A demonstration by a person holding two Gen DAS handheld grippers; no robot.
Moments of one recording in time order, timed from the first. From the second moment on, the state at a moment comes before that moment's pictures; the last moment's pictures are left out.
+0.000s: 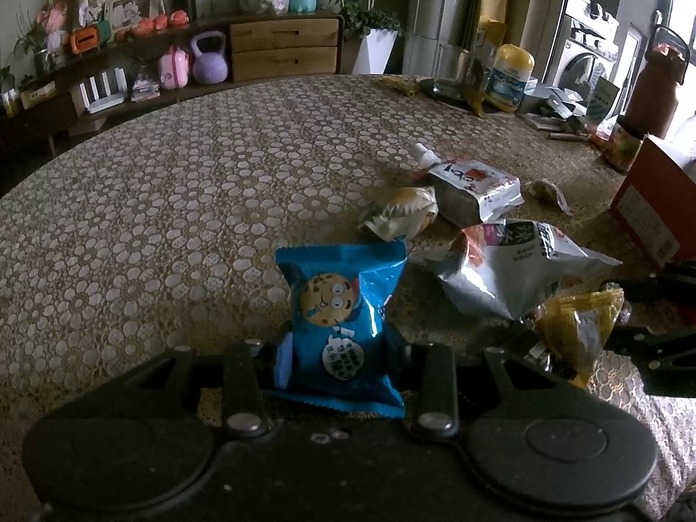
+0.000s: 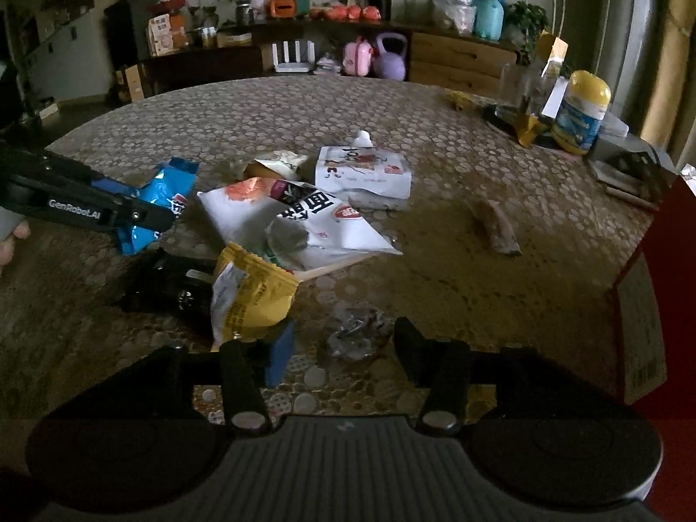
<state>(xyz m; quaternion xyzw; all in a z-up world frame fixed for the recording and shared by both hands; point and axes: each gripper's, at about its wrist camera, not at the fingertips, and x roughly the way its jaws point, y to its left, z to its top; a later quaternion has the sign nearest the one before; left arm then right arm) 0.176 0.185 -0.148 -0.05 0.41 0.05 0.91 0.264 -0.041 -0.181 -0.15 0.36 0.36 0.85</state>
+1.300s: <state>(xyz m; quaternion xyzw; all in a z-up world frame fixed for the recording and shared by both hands) 0.157 0.011 -0.022 -0.02 0.33 -0.08 0.94 0.195 -0.194 -0.051 -0.06 0.31 0.24 0.92</state>
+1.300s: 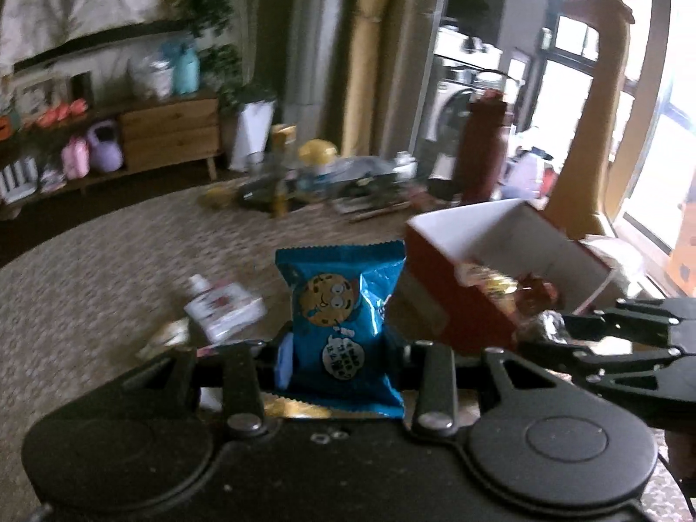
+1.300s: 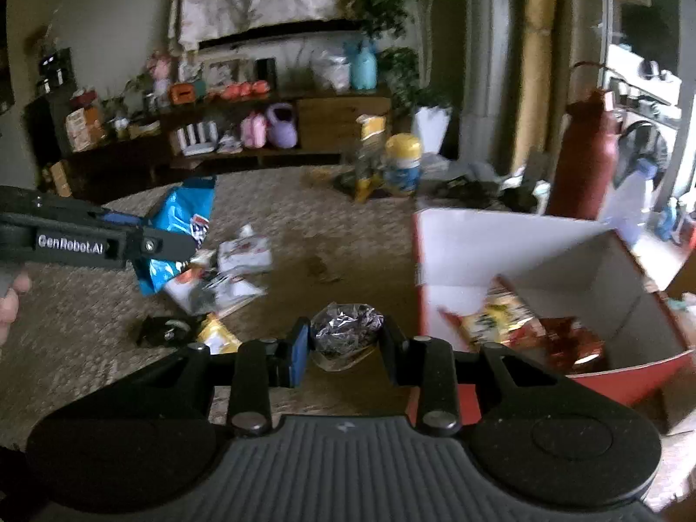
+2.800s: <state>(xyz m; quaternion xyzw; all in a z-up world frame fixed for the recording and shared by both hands) 0.294 -0.200 -0.085 0.09 0.40 -0.18 0.89 0.336 -0.339 -0.110 0.00 0.40 0.03 0.92</state>
